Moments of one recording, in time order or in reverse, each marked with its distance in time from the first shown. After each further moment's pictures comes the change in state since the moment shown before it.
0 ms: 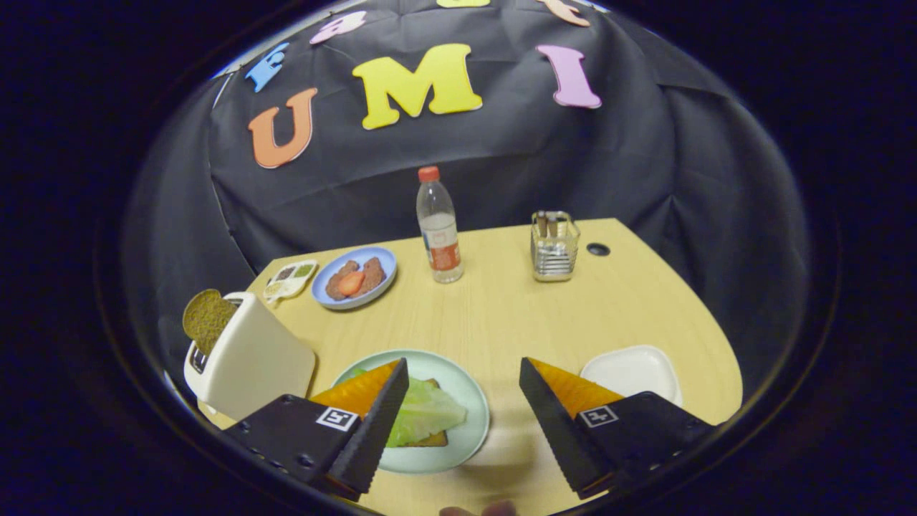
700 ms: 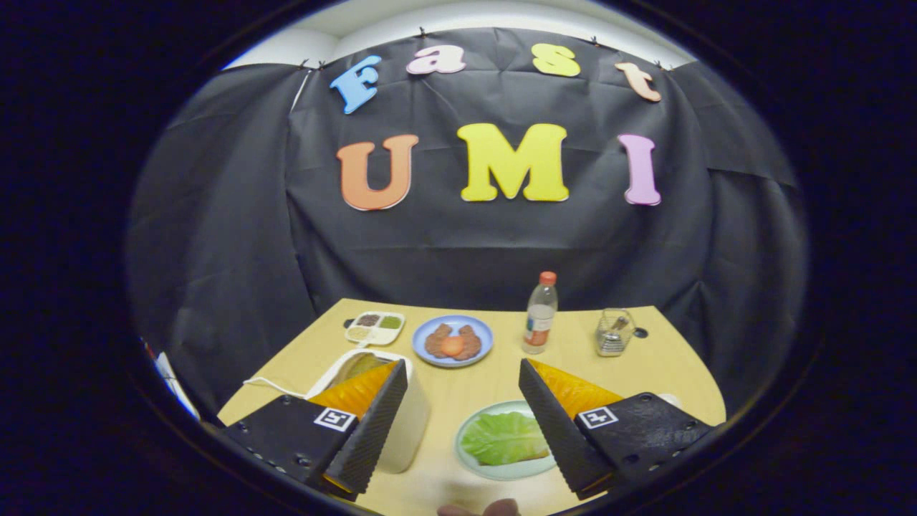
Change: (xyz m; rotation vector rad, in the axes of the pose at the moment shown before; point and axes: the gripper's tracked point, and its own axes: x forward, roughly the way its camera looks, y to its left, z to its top) arm -0.101 0.219 0.039 -0.139 -0.178 0.163
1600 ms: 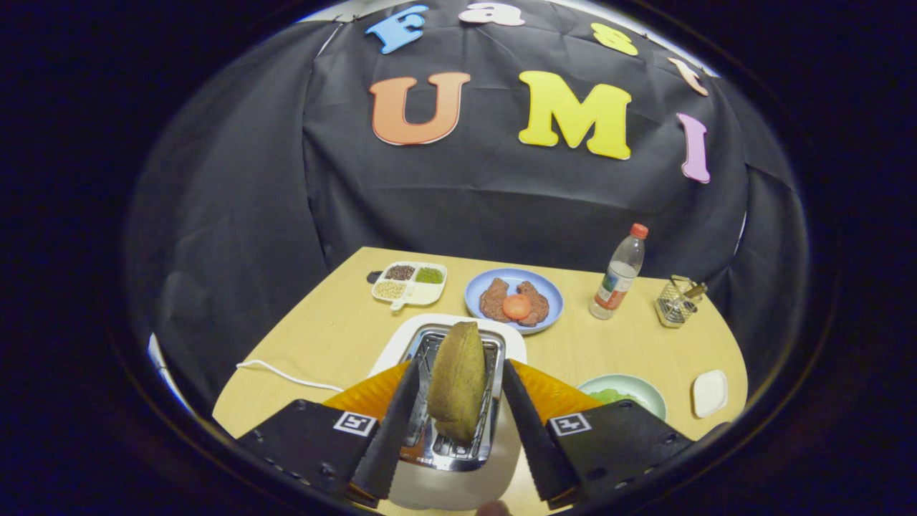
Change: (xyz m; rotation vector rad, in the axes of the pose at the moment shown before) arm 0.099 0.094 -0.062 -0.070 0.167 -0.035
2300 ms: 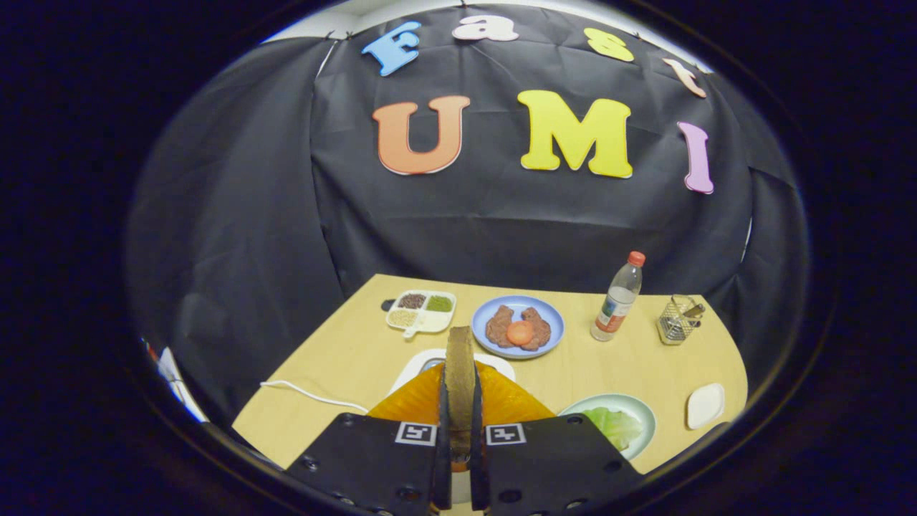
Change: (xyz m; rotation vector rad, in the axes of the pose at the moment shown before) arm -0.048 -0.011 0.060 0.052 -0.082 0.099
